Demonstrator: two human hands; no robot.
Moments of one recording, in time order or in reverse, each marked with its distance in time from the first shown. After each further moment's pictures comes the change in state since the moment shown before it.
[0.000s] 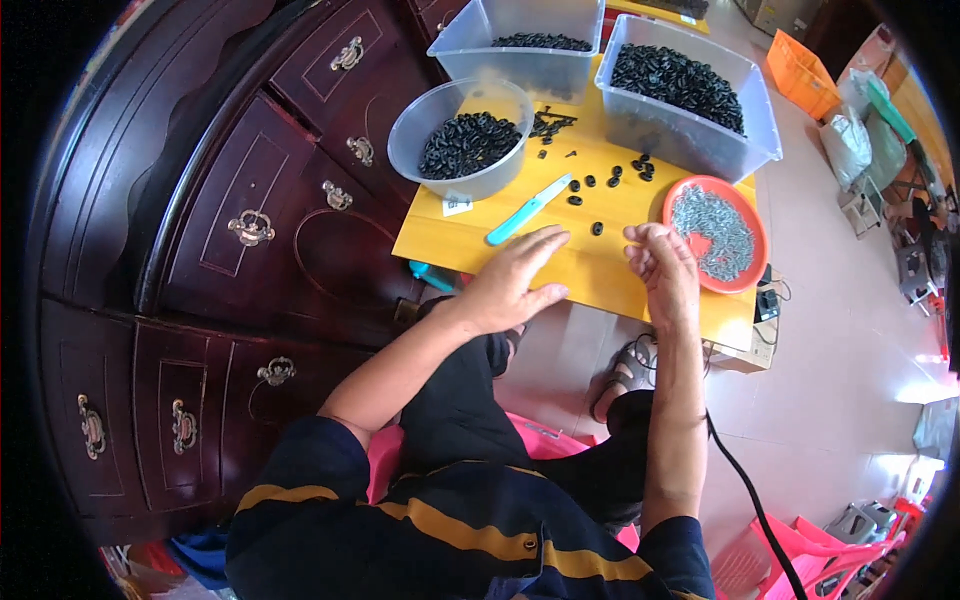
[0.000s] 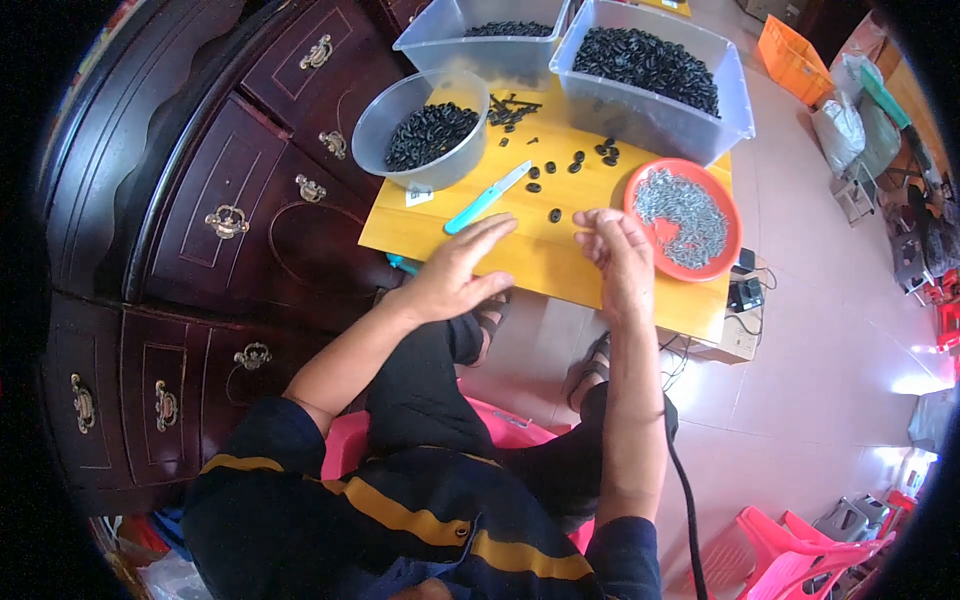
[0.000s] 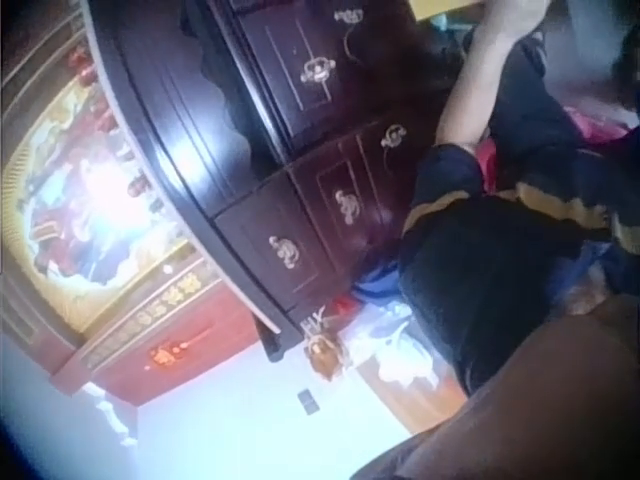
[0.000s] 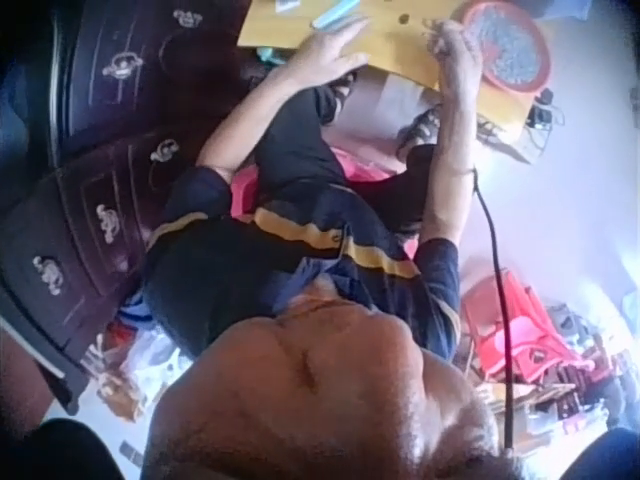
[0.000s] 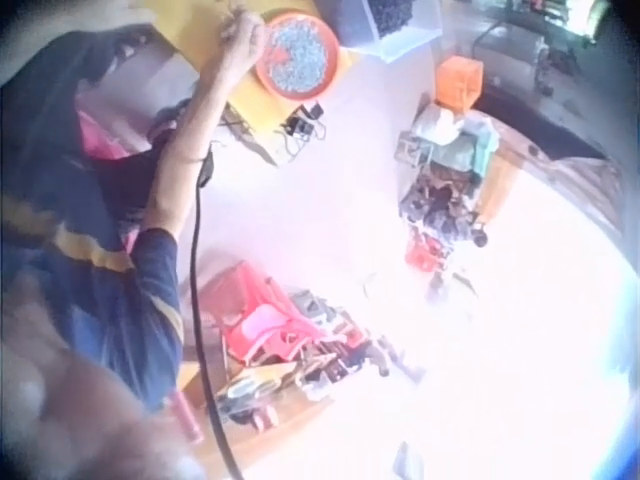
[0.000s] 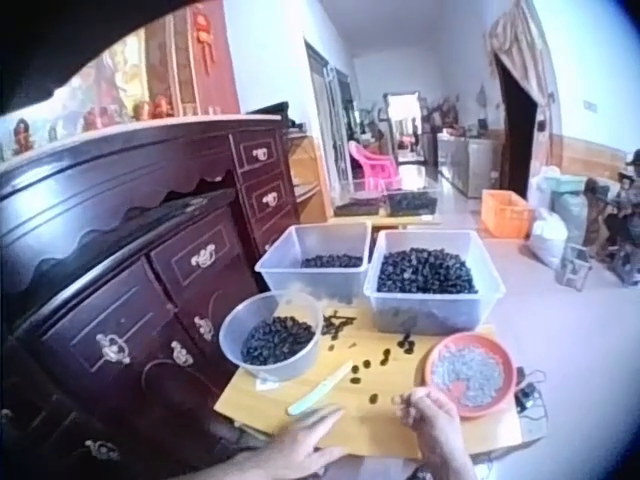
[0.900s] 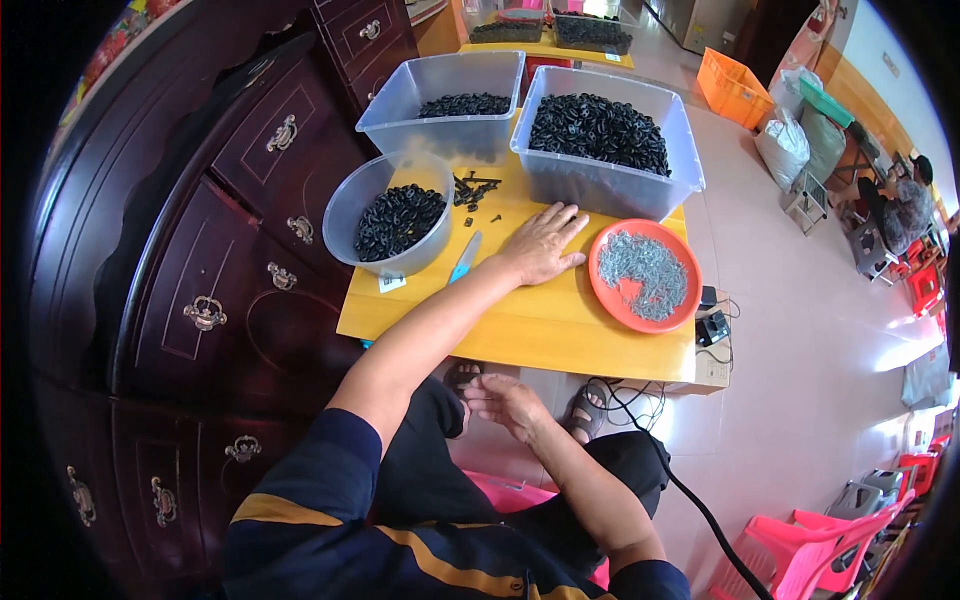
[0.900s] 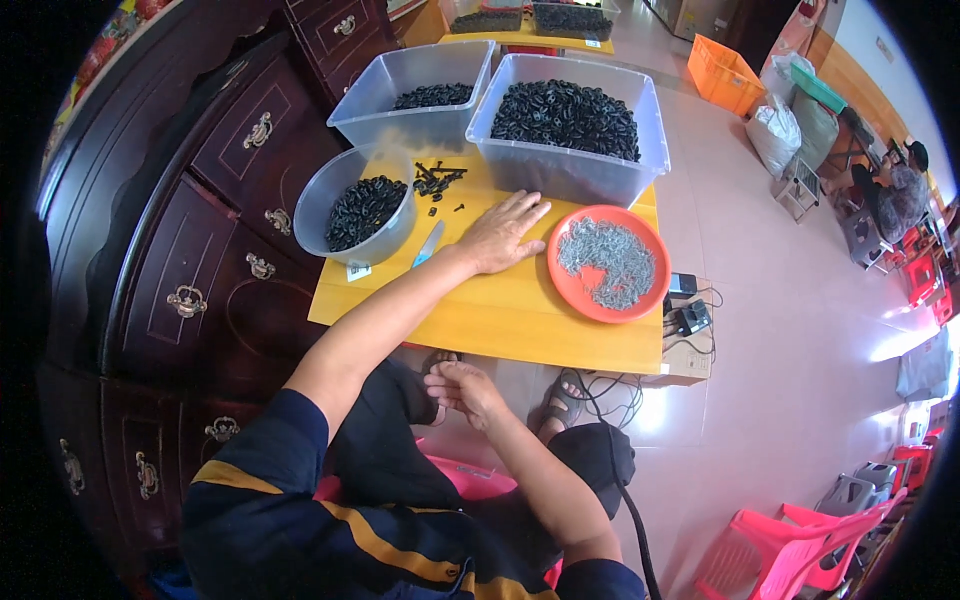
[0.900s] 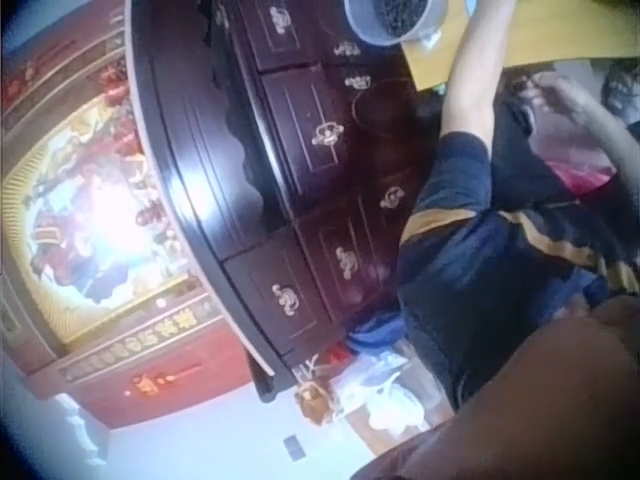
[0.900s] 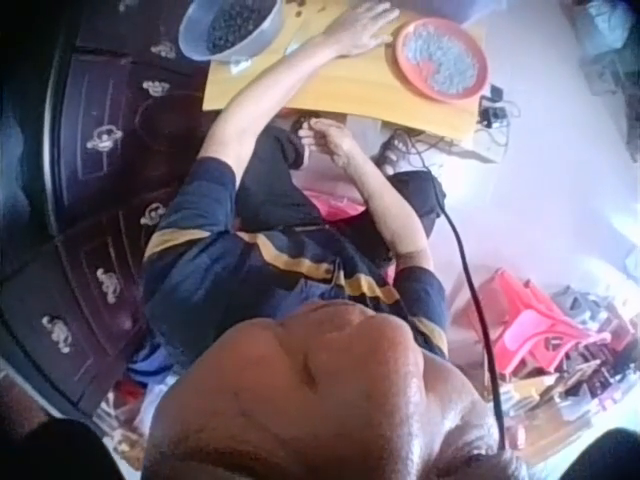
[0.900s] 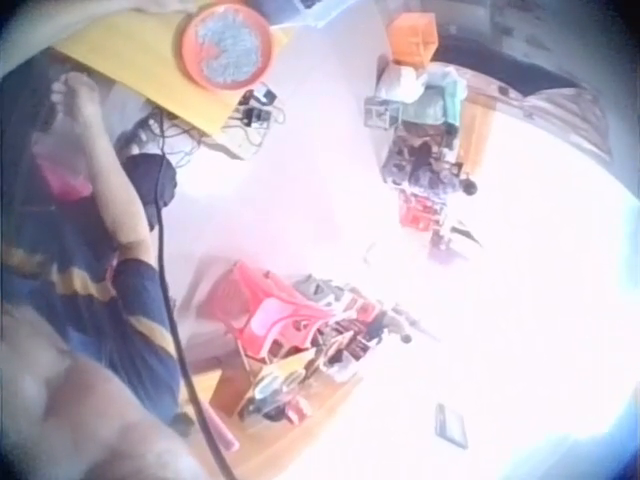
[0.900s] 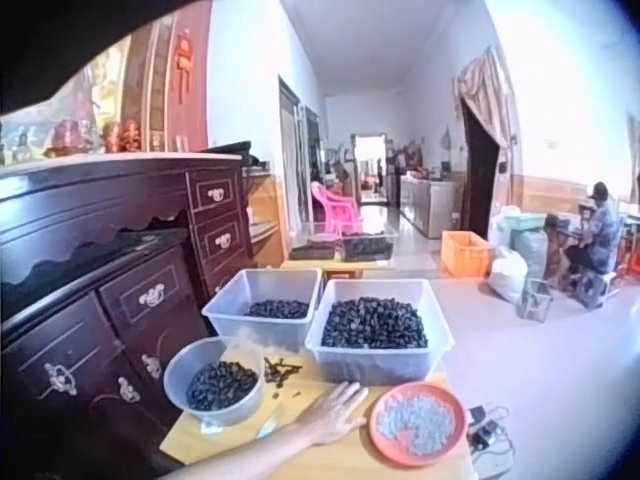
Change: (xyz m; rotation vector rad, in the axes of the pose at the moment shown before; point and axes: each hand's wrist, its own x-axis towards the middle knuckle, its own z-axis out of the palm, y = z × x) left_hand 0.202 -0.076 0.081 0.543 -0.104 0.211; right_hand -0.062 0.132 0.024 0.066 -0.102 0.780
